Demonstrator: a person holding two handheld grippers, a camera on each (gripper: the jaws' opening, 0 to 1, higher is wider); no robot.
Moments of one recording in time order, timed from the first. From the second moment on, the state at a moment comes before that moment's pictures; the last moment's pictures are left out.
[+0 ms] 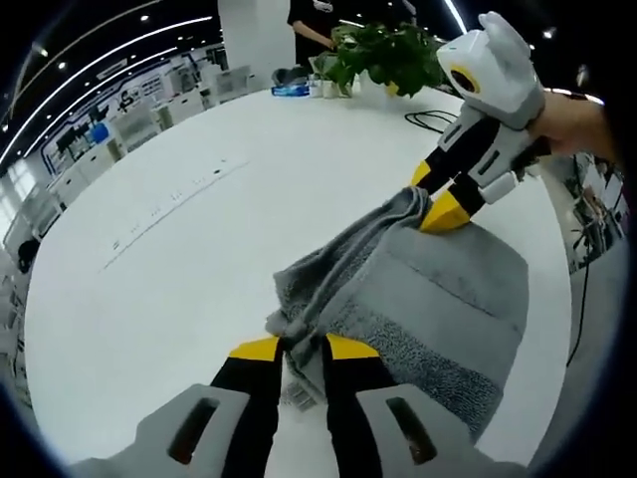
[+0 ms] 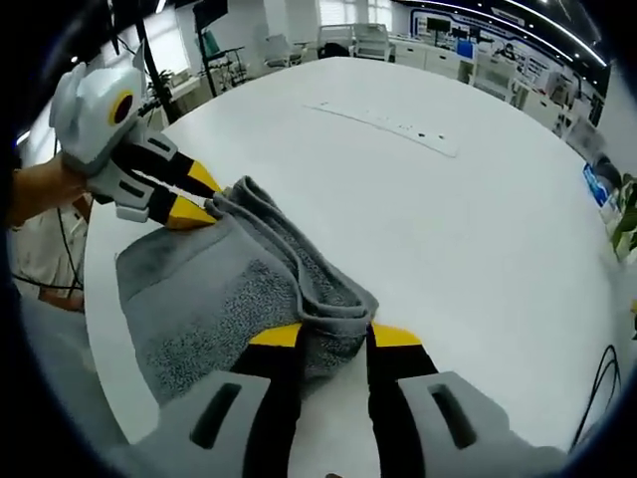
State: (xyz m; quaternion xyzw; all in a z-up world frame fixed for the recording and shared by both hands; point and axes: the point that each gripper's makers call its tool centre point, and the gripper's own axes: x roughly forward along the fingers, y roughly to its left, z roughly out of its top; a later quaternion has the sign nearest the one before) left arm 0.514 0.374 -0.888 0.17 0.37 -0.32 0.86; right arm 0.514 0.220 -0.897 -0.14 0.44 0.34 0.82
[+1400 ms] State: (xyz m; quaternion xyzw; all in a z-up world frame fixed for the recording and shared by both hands) left arm 0.399 0.373 -0.783 0.10 0.23 -0.35 0.90; right arm 0.412 0.212 -0.806 -0.10 0.30 0.36 0.88
